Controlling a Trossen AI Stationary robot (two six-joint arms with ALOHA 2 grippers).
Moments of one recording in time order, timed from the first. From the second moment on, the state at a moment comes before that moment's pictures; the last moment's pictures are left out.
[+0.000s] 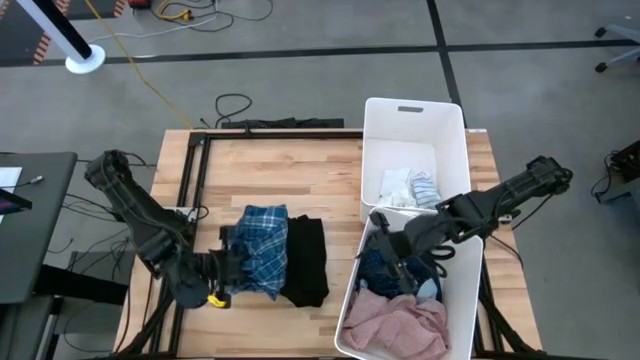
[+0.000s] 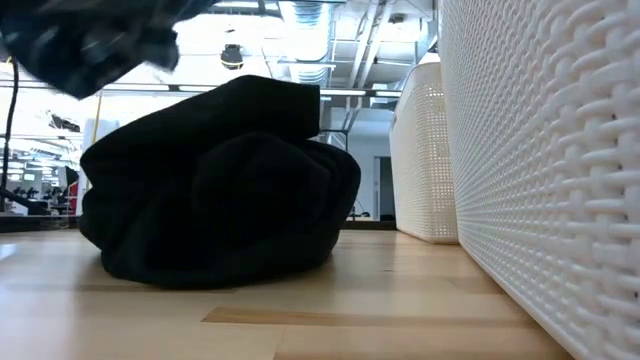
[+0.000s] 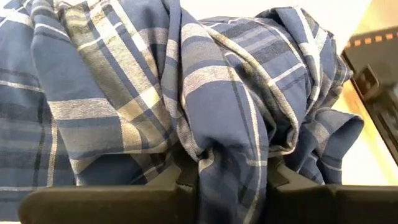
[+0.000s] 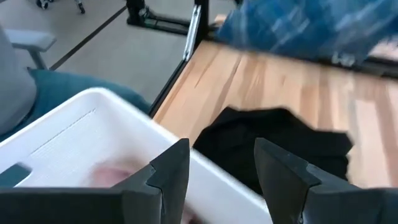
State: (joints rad) left arm -0.83 1.21 1.11 -0.72 -0.78 -0.40; right arm 0.45 1.30 1.26 -0.47 0.07 0.06
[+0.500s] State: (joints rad) left arm -0.66 1.21 1.18 -0.21 -0.77 0.19; right arm 0.66 1.30 1.26 -0.60 0.07 0.27
